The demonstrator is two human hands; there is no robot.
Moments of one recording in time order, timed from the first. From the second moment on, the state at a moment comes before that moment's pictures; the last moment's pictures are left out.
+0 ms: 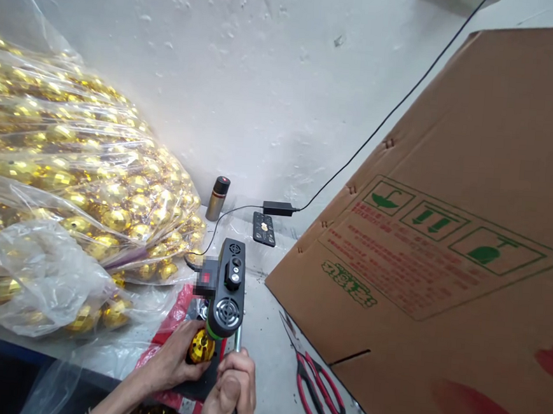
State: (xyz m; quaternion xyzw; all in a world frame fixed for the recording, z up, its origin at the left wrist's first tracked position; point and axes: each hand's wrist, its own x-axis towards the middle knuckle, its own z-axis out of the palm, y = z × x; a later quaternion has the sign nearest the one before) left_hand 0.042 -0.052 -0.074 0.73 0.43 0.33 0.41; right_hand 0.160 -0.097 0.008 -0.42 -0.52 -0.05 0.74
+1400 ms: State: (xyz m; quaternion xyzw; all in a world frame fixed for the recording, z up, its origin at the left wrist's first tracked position) left_hand -0.024 0.046 -0.003 0.67 0.66 0.26 0.22; right_hand 0.166 -0.112 0.067 -0.46 -0.58 0.02 0.68
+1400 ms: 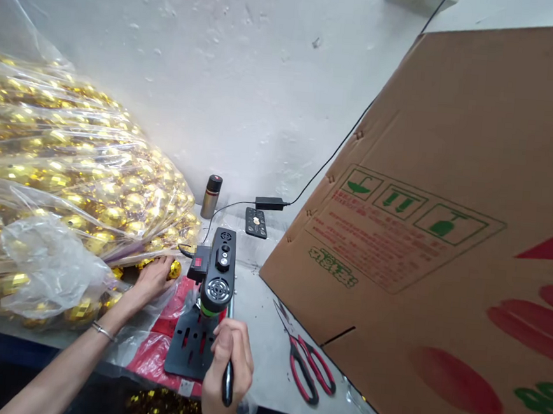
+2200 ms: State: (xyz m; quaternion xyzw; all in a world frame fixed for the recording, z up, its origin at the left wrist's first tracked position) left_hand 0.024 -0.068 -0.080 0.61 0.51 0.45 0.39; right_hand 0.165 -0.112 0.079 -0.46 -0.57 0.05 0.68
